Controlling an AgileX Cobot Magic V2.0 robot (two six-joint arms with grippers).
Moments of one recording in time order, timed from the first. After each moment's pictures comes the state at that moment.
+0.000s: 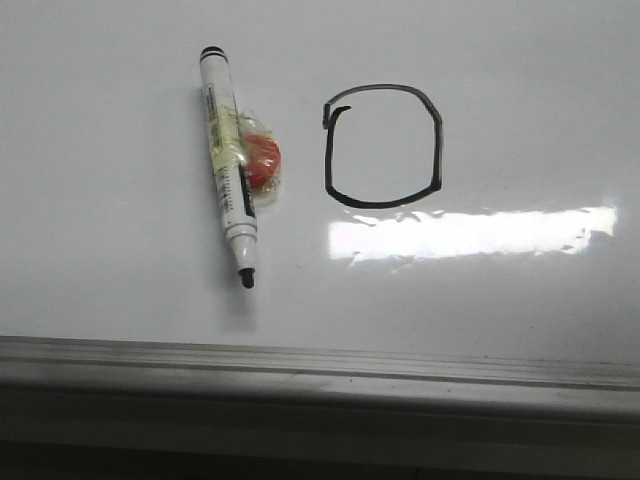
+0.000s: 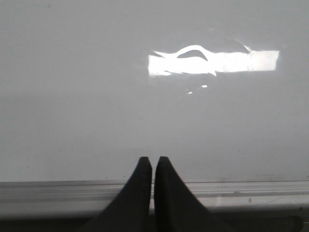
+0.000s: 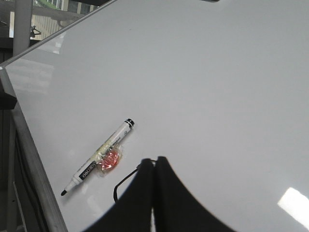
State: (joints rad) left arm -0.20 0.00 0.00 -0.07 0.34 -0.04; right arm 0.82 0.43 -0.60 -0.05 0.32 -0.30
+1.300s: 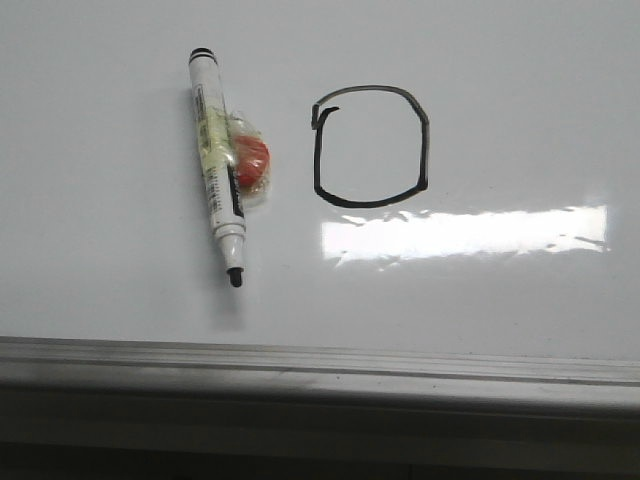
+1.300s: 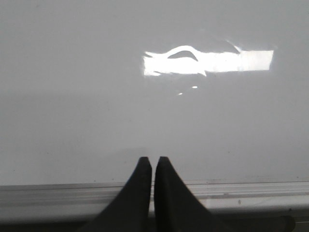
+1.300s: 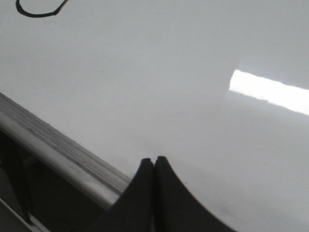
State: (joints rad) left arm -0.20 0.00 0.00 -0.07 0.34 -0.04; right arm 0.48 -0.01 0.01 -0.07 0.32 -0.09
